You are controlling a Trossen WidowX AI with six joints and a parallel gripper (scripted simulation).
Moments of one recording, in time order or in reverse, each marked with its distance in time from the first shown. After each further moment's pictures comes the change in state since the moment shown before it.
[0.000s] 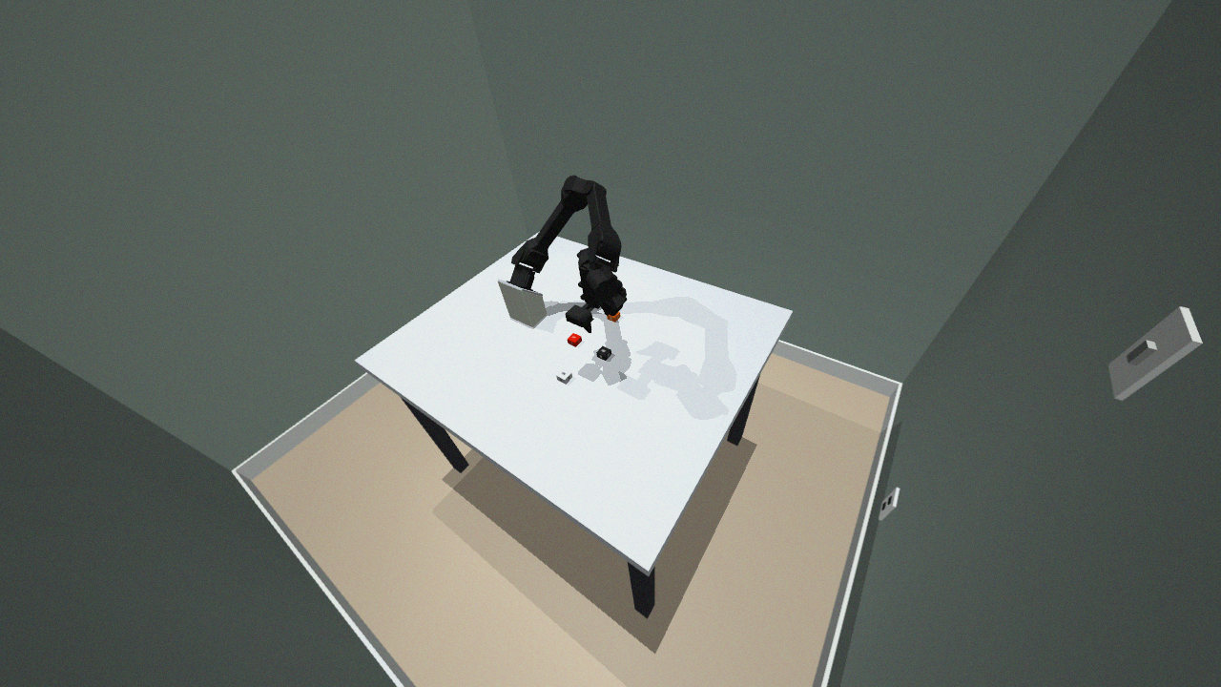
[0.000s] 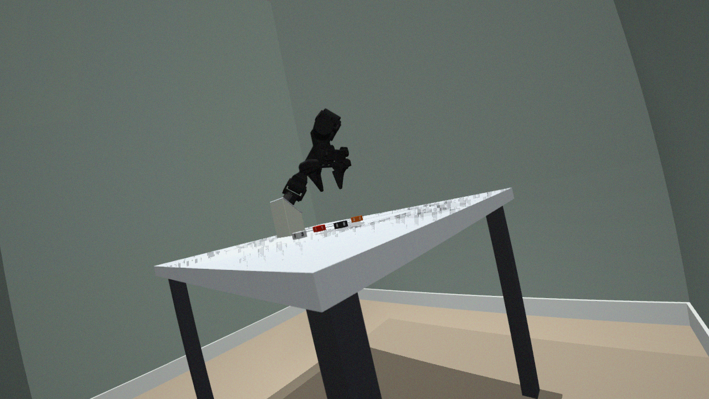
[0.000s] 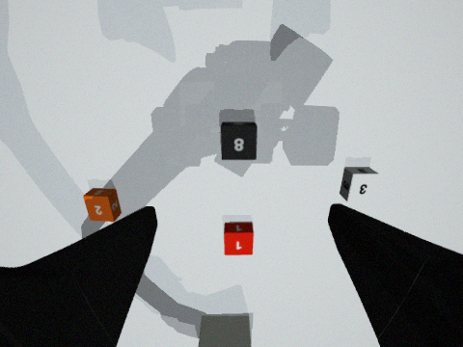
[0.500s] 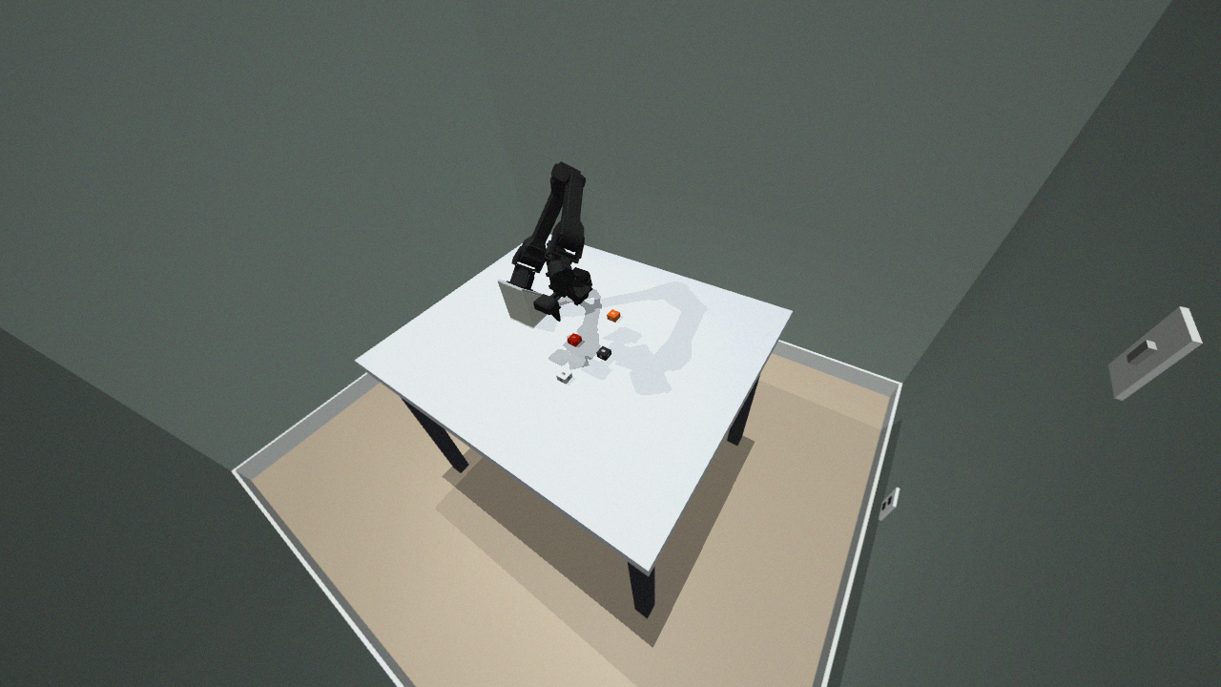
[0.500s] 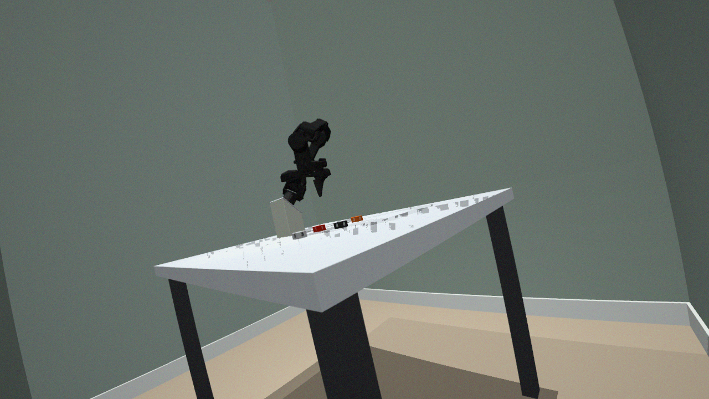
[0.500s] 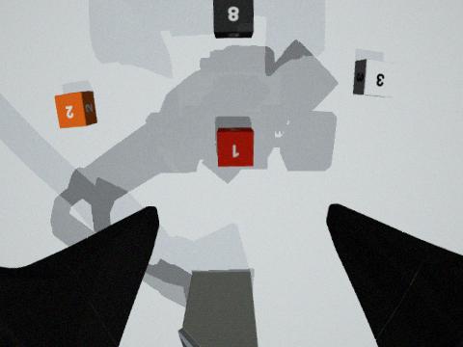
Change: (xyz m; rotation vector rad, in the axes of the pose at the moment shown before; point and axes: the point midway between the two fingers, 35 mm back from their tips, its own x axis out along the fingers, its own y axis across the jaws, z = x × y) arm 0.005 -0.004 -0.110 0.013 0.002 -0.005
